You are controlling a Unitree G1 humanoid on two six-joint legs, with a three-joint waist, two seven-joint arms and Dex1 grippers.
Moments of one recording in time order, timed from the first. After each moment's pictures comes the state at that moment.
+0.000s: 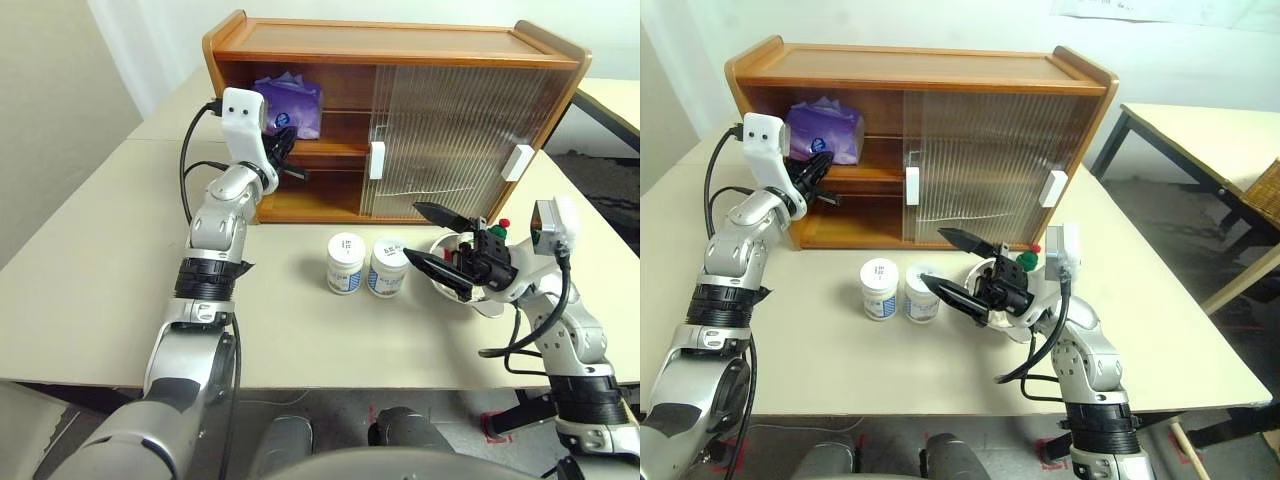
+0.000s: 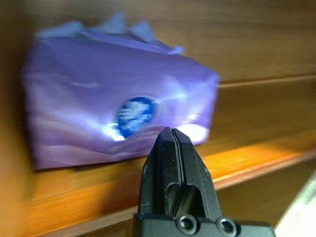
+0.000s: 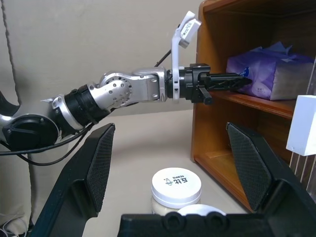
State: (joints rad) left arm -0.71 0.27 0.06 0.25 -0.15 0.38 -0.33; right arm -0.15 -0.37 -0.07 -0.13 0.70 0.13 1.16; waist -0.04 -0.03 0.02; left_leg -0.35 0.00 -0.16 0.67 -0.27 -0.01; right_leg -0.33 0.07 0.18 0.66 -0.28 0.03
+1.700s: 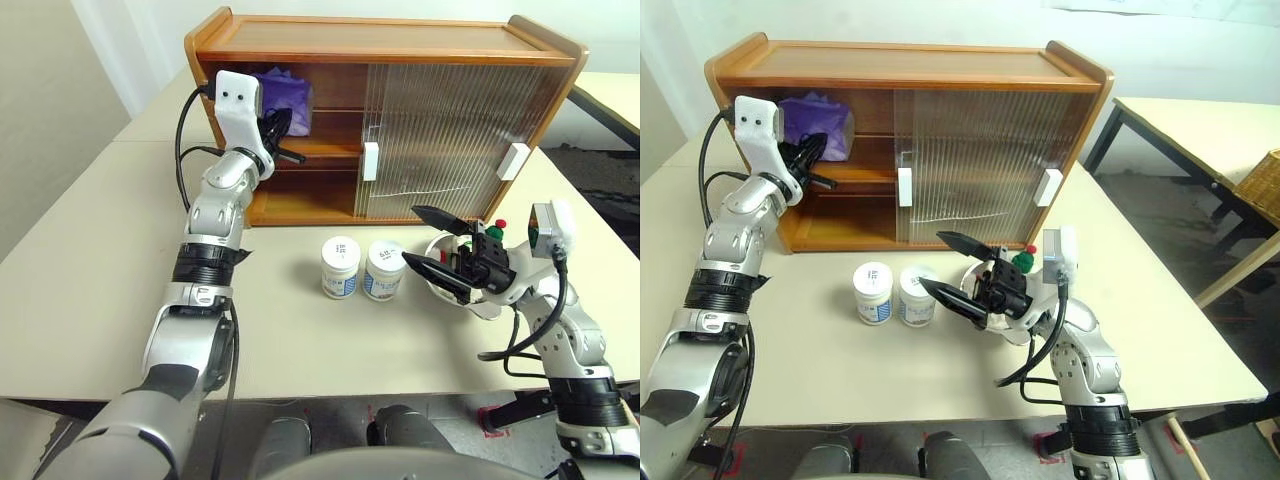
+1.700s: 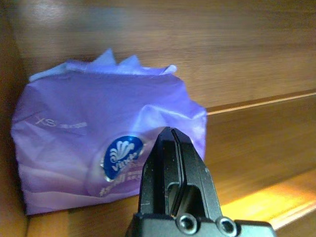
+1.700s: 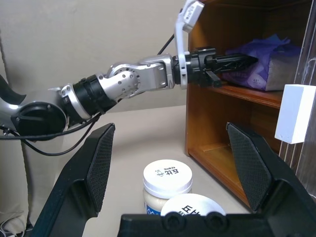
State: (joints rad) left arm -0.76 0.30 0.08 0.32 -0.16 0.24 -0.36; right arm -0.14 -0.38 -0.07 -0.13 0.69 0.12 1.17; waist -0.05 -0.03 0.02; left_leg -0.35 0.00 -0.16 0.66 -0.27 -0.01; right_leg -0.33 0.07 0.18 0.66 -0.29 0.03
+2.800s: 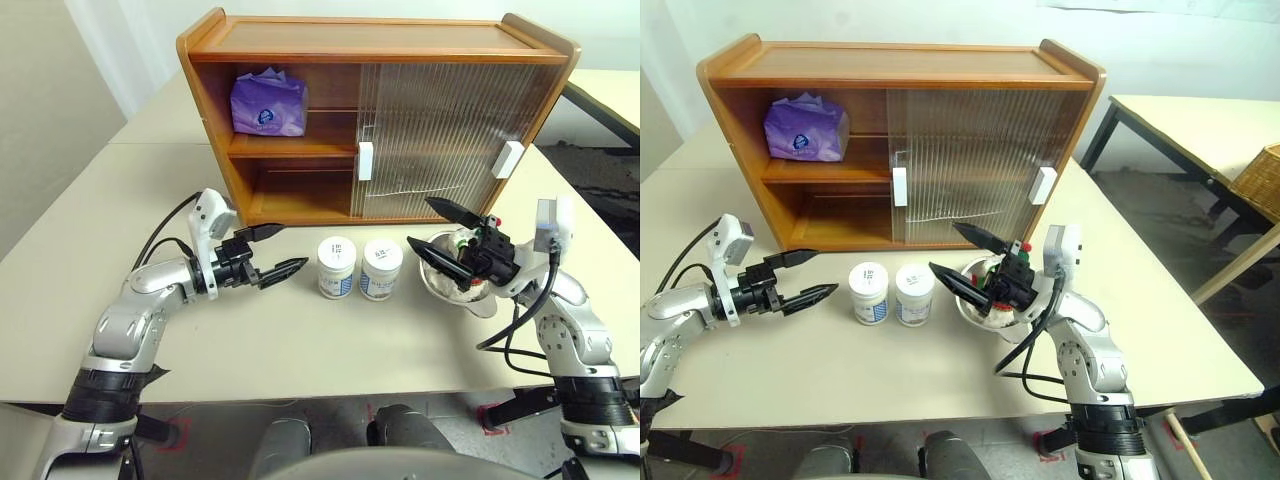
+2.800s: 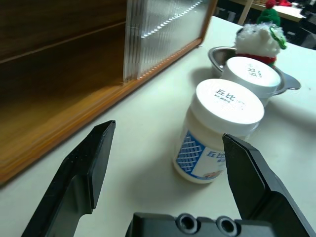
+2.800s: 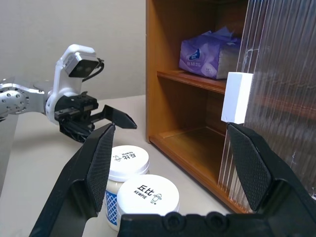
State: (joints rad) left arm -0.13 0.63 0.05 -0.15 -0.44 0.38 -0.96; right arm -0.15 -0.39 -0.10 -0.11 0.62 0.07 1.06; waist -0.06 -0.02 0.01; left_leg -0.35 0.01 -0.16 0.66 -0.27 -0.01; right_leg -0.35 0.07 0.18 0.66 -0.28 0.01
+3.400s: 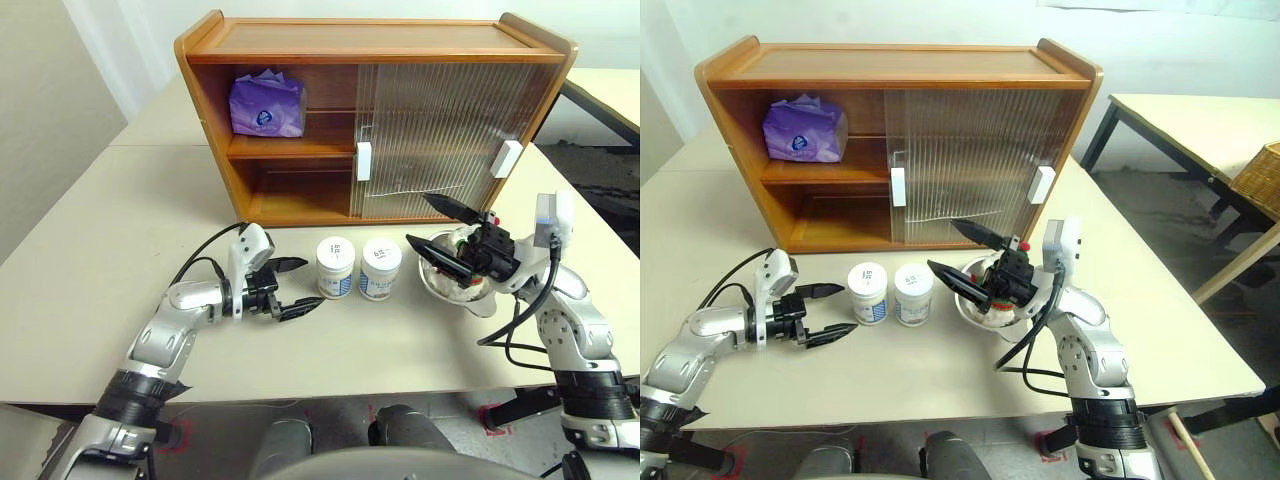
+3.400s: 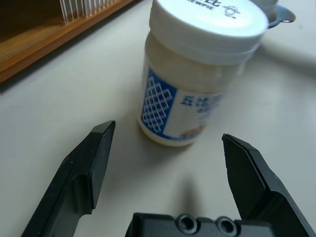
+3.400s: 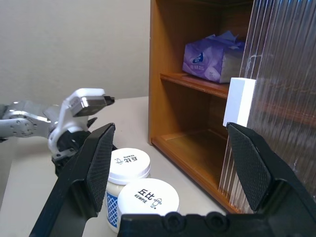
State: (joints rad) left arm -0.16 0.56 -0.14 0.04 -0.28 0.22 -1.01; right arm -0.17 -0.40 -0.09 -0.11 0.62 0.10 1.06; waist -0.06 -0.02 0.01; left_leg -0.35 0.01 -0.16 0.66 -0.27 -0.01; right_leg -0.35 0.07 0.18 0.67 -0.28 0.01
